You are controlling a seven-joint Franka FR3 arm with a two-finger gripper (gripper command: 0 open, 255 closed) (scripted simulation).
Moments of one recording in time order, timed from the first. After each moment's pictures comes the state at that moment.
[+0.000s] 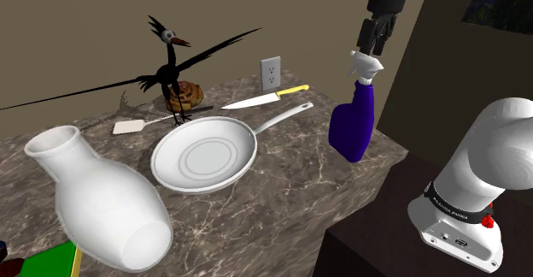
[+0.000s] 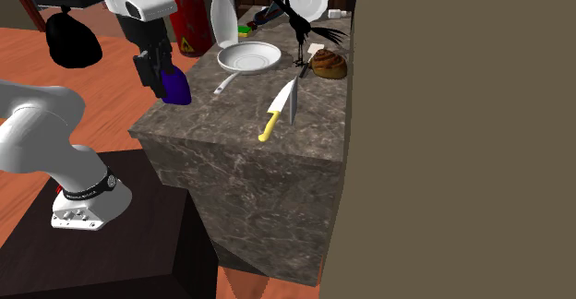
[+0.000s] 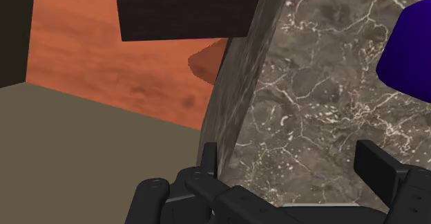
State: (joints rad) arm 0.00 -0.76 -0.03 -2.36 0.02 1.60 -0.02
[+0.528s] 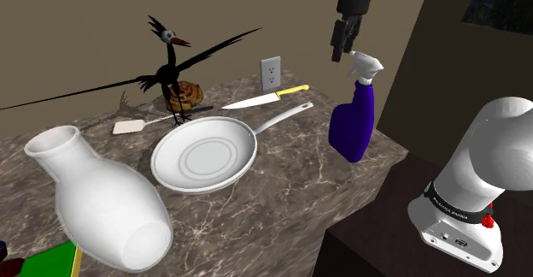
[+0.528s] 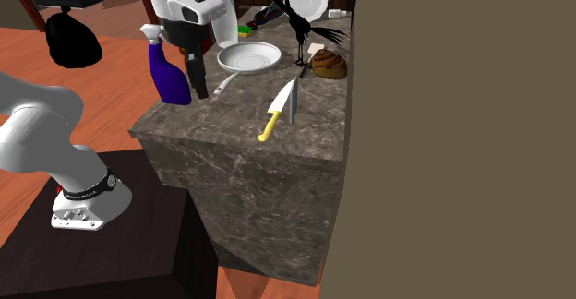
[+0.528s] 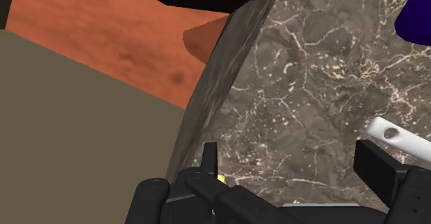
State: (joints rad) arm 0.05 -0.53 -0.07 -2.23 0.02 1.71 -0.17
